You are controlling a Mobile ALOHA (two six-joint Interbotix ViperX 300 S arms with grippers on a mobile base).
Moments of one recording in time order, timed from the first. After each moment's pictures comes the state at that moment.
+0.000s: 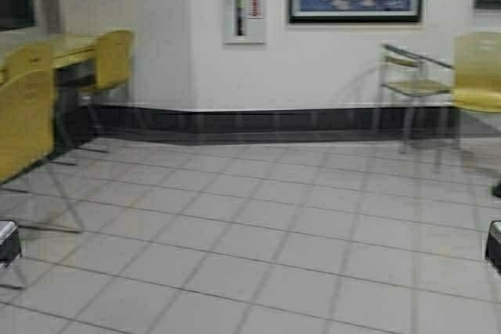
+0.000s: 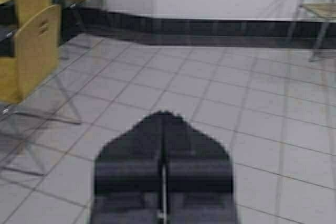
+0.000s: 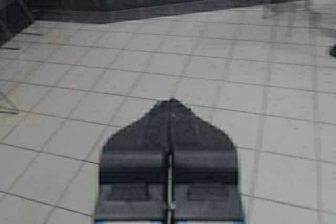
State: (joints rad) left arm -0.01 -0.99 1.21 0.00 -0.21 -0.06; right arm 0.00 -0.88 1.16 -0.04 -0.16 0.09
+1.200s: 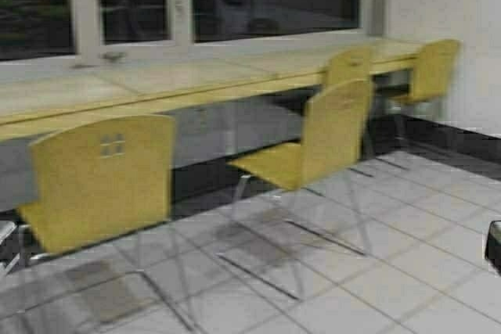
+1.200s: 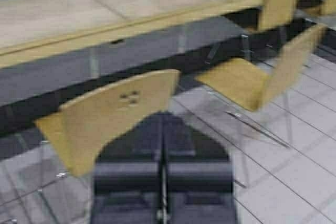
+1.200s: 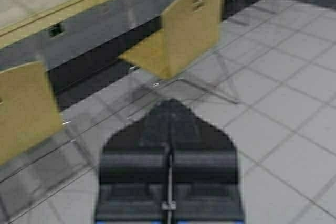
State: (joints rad) left arm -0.01 -1.03 1.23 0.00 -0.18 -0.07; right arm 0.00 -0.90 1.18 -0.04 -0.12 0.17
